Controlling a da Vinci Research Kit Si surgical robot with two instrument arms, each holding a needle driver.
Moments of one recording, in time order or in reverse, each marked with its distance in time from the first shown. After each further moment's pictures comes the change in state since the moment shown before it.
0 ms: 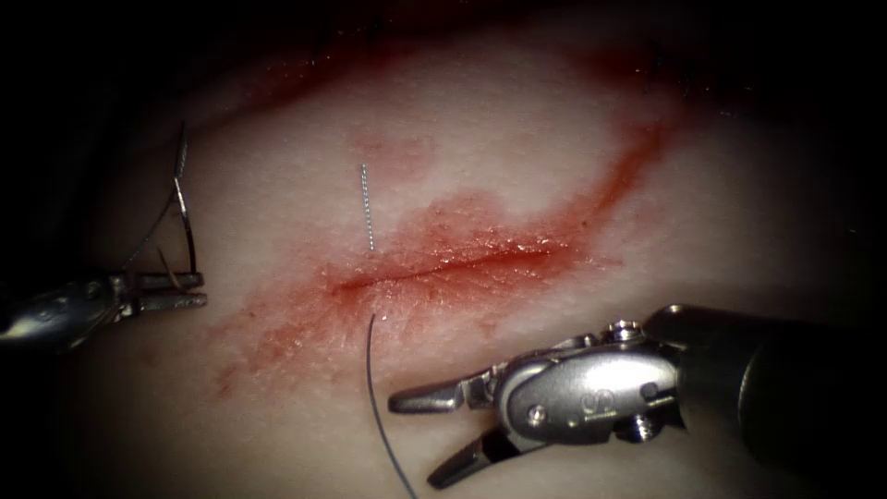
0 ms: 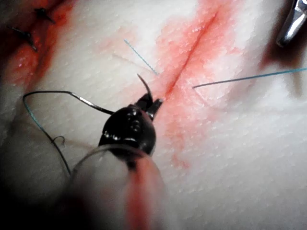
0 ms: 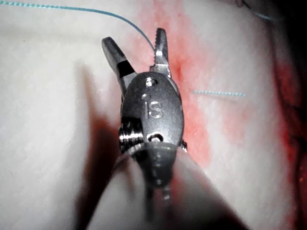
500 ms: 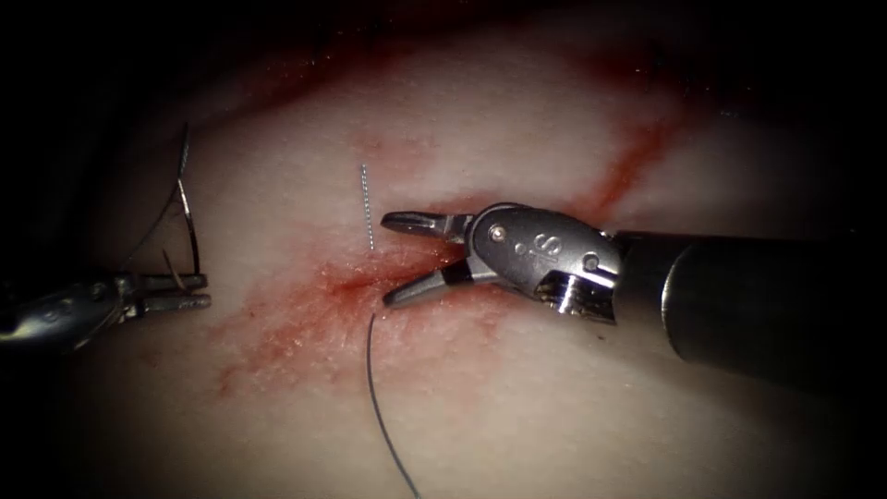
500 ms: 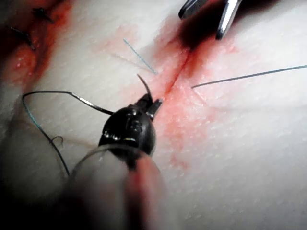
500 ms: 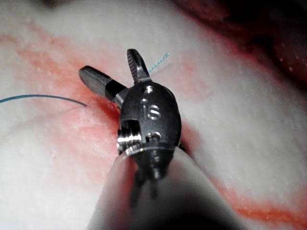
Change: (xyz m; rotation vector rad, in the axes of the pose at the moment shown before) right arm -0.009 0.007 0.007 -0.182 0.072 0.822; left arm 0.000 0.000 0.000 -0.003 -0.004 0.002
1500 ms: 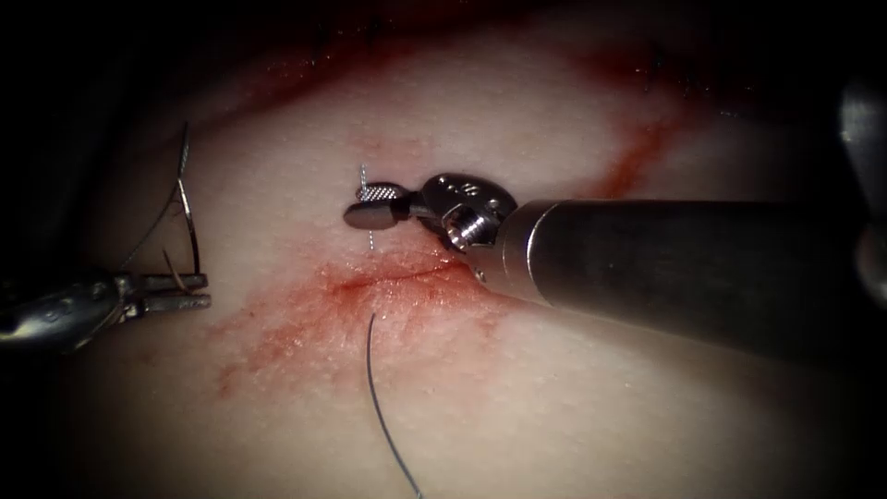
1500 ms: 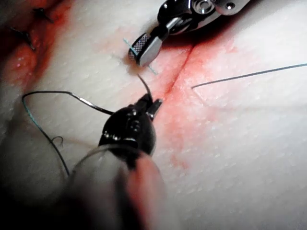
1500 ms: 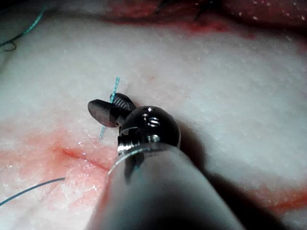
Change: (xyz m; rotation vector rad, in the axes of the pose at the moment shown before) right arm -0.005 0.007 0.007 -0.191 0.040 0.412; left arm 0.000 0.000 0.000 0.000 0.000 0.000
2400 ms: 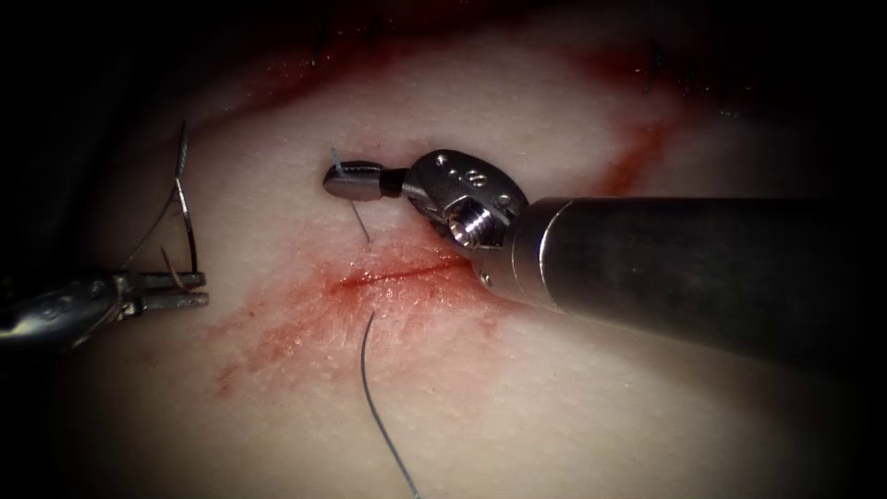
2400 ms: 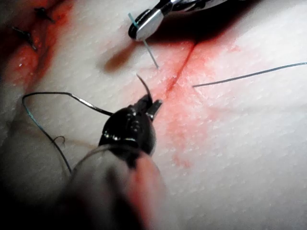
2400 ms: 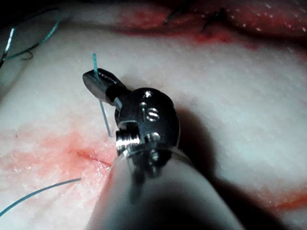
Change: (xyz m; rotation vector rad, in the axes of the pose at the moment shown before) right arm 0.005 -0.003 -0.003 0.178 0.183 -0.143; left arm 0.000 0.000 0.000 0.000 -0.017 0.017
